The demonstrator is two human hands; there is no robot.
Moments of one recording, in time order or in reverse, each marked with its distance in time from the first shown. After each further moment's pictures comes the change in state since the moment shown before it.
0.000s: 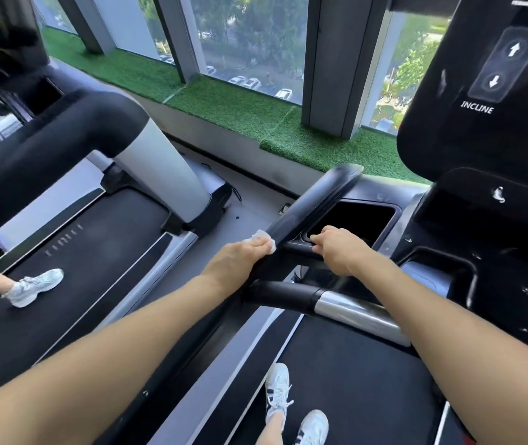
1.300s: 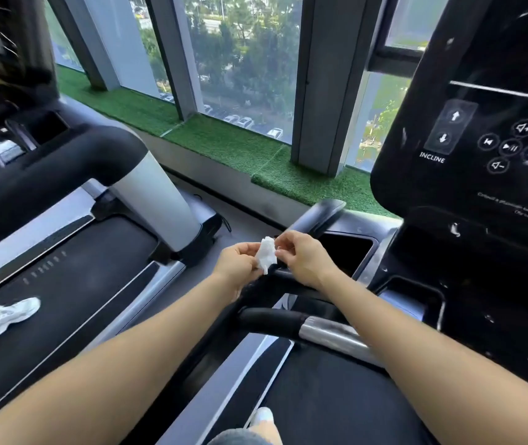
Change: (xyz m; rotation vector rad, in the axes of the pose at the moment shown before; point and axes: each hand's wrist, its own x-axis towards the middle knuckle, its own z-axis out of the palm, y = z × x) left_hand 0.035 0.040 -0.032 -1.369 0.218 -0.811; right_hand -0.006 -0.035 -0.020 0.583 0.350 -0.070
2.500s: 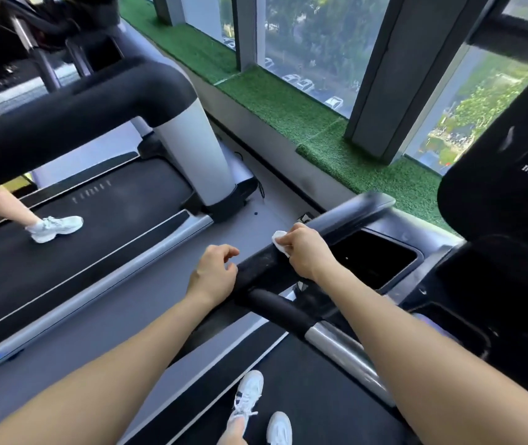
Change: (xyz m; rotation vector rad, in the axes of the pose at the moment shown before) left_hand -0.014 -0.060 -0.053 0.761 0.377 0.116; right_hand 0.045 0.016 0.039 -0.455 -0.311 -0.244
